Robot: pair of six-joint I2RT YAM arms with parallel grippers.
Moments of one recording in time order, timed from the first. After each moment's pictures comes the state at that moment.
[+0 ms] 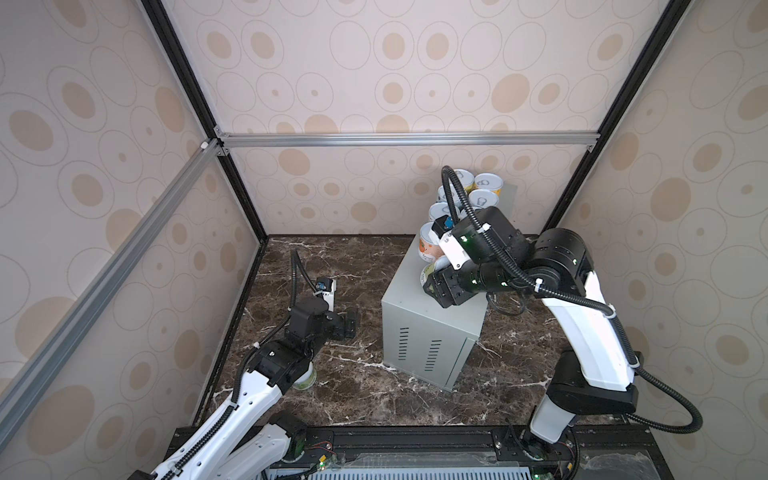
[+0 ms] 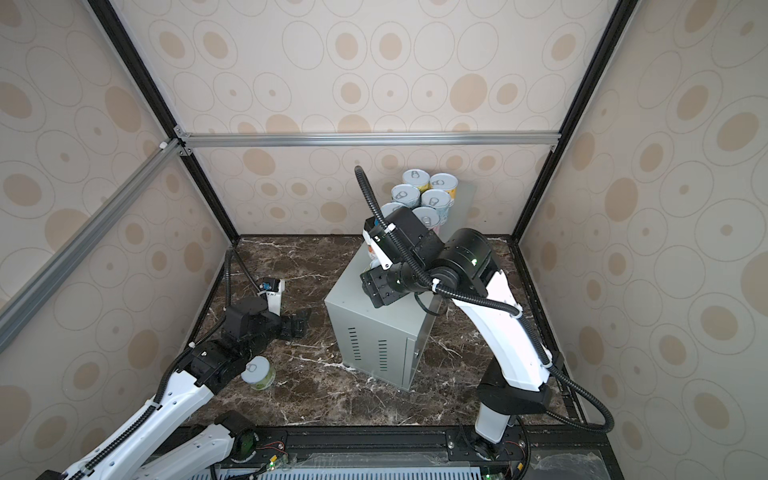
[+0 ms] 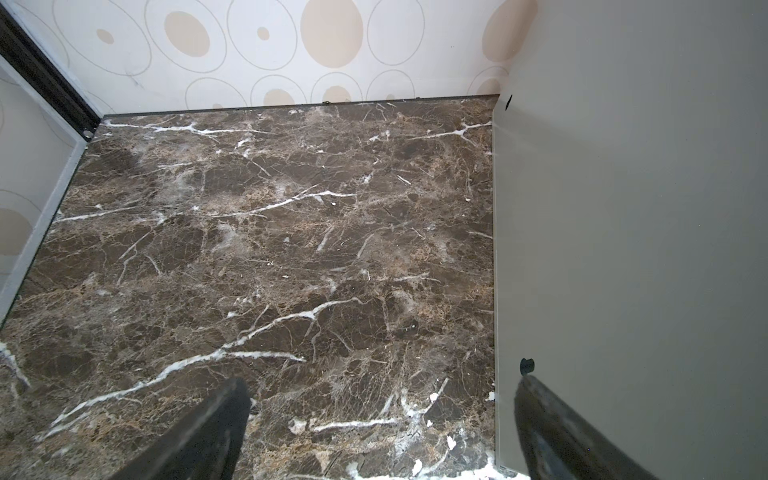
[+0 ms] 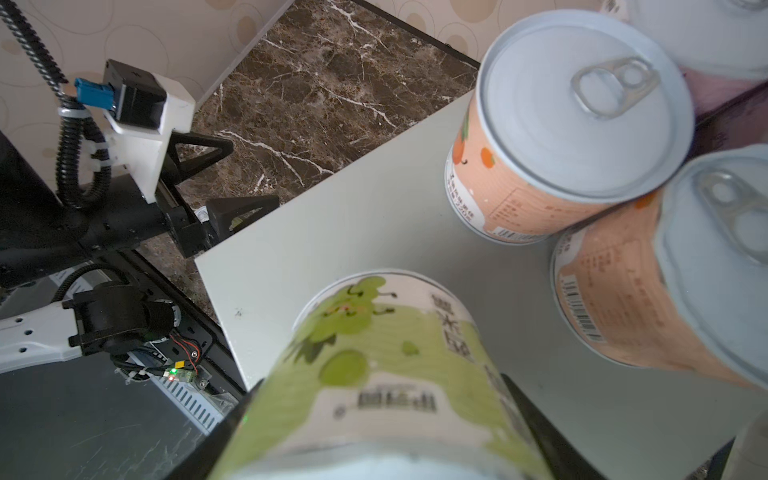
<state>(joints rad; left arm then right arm) -0.51 0.83 0.74 -0.47 -0.22 -0.23 0.95 1.74 2.55 -1.69 0.19 0.29</state>
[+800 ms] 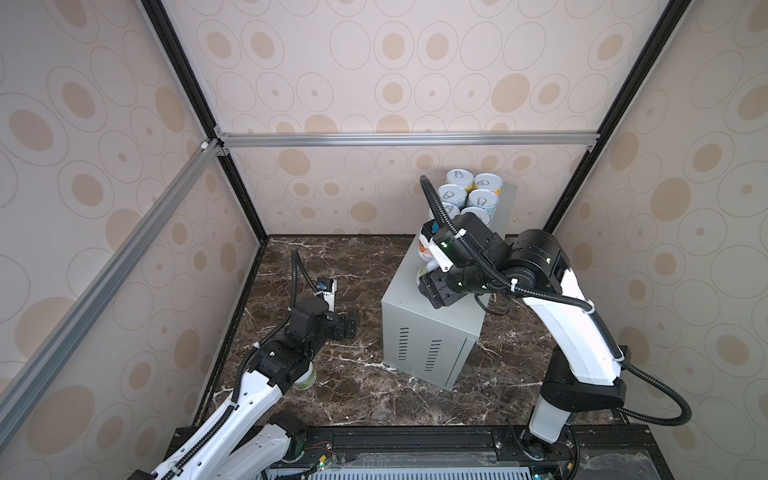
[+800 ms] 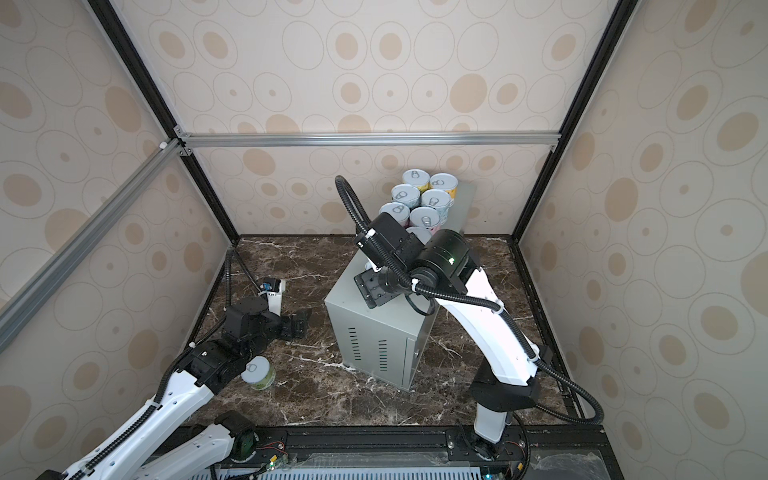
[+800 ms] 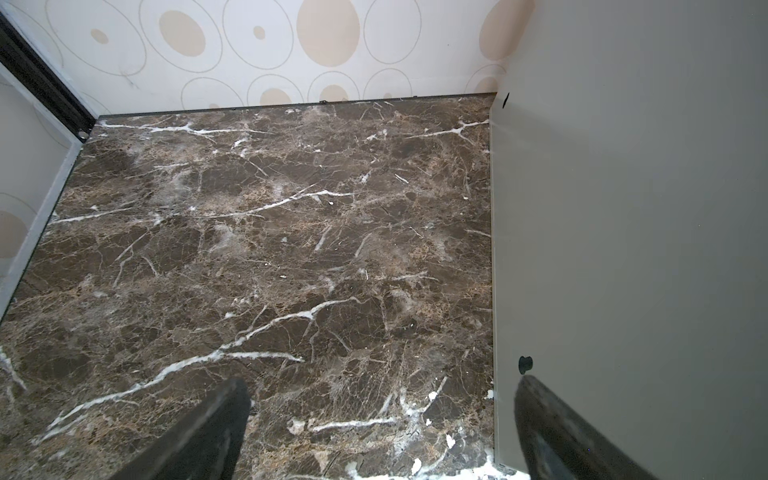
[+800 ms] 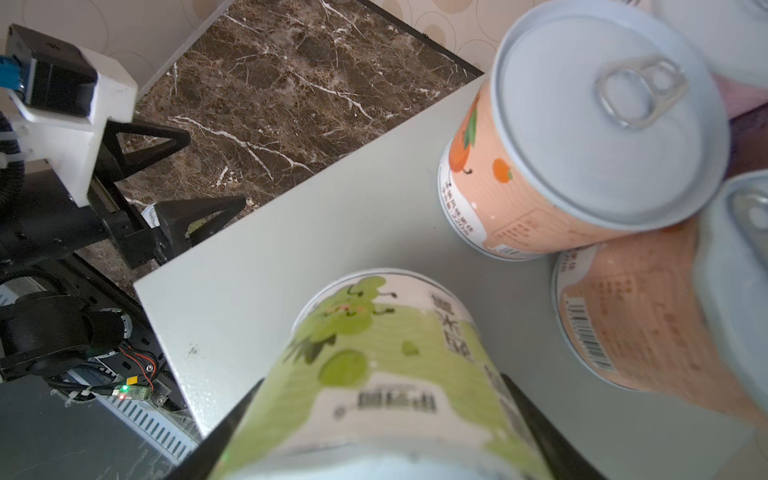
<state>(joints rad) -0.51 0.83 0.74 -0.47 -0.21 -0.23 0.98 1.78 2.53 -1.68 0.28 0.29</state>
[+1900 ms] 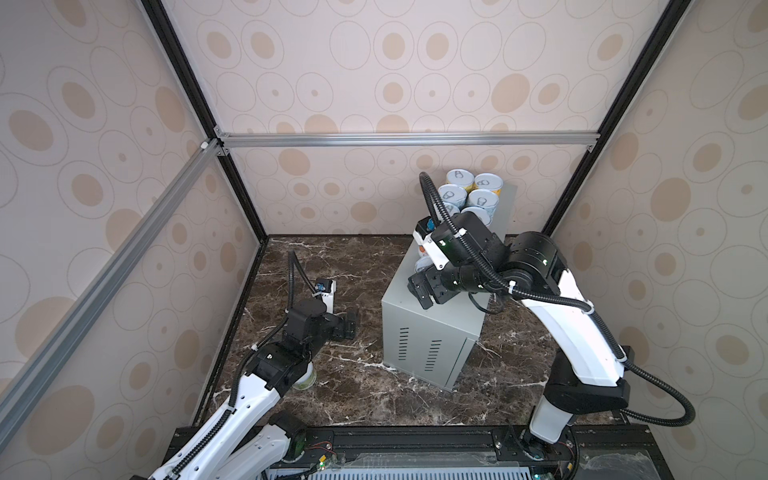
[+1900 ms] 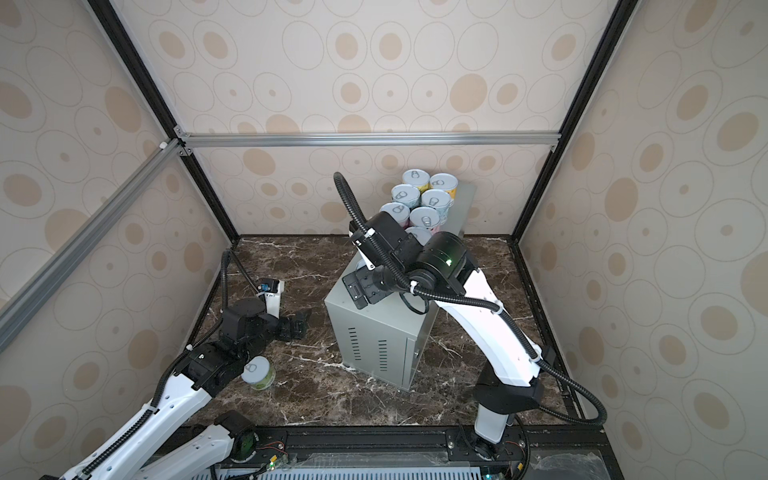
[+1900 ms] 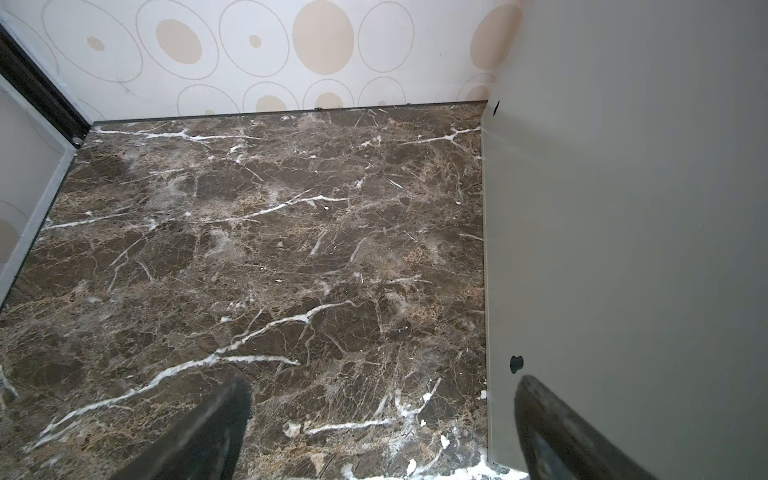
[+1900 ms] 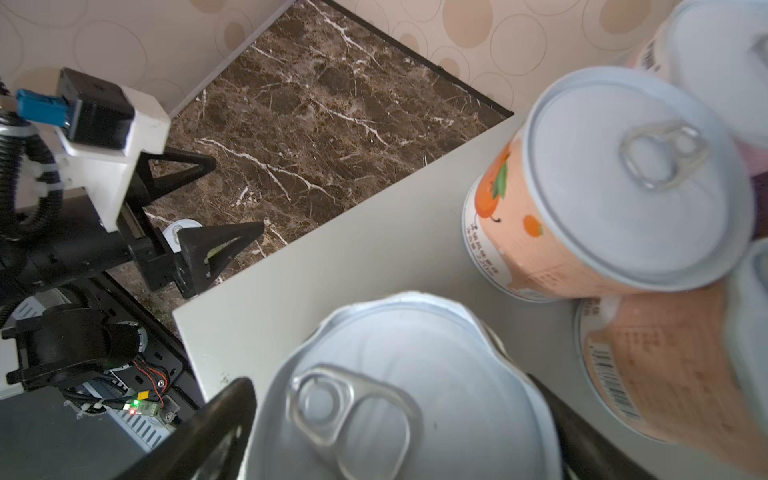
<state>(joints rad) -0.51 0.81 0.74 -0.46 -0.20 -0.23 0.98 1.73 2.46 -1.56 0.26 0.26</state>
